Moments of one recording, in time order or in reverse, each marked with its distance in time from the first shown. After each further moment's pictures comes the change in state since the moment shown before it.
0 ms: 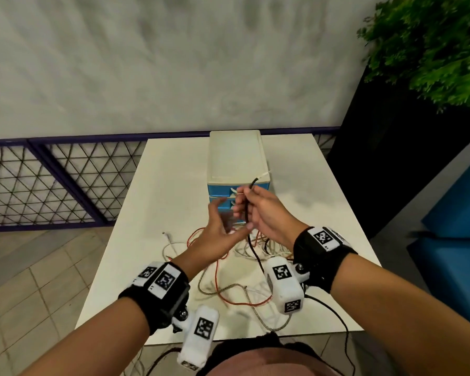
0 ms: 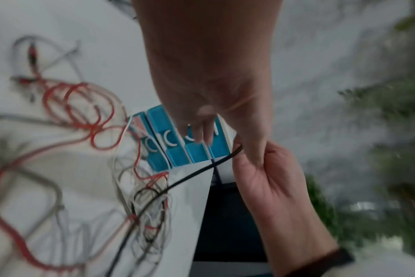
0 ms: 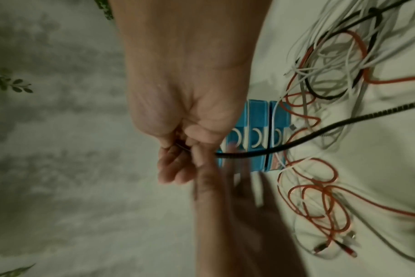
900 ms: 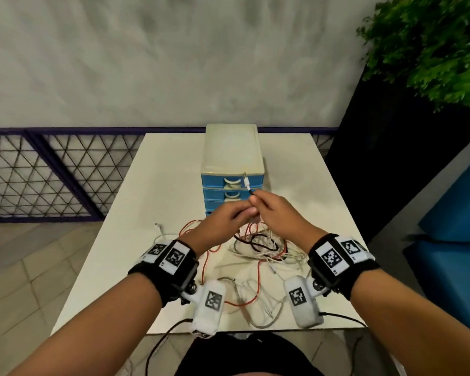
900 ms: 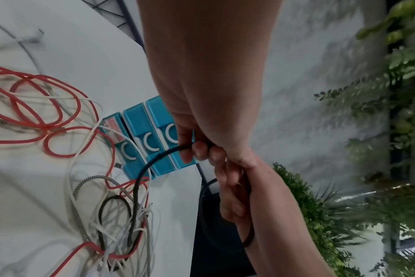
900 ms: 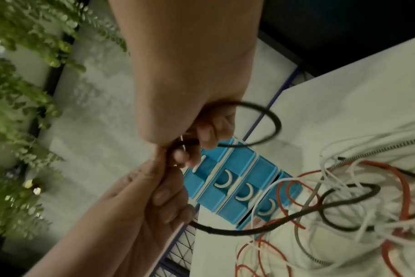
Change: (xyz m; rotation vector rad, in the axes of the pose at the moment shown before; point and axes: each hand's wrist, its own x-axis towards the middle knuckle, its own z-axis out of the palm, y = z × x) left_hand 0.021 0.003 0.023 0.341 -0.194 0.256; right_hand -0.021 0.004 -0.057 -1.249 -0.039 -0.371
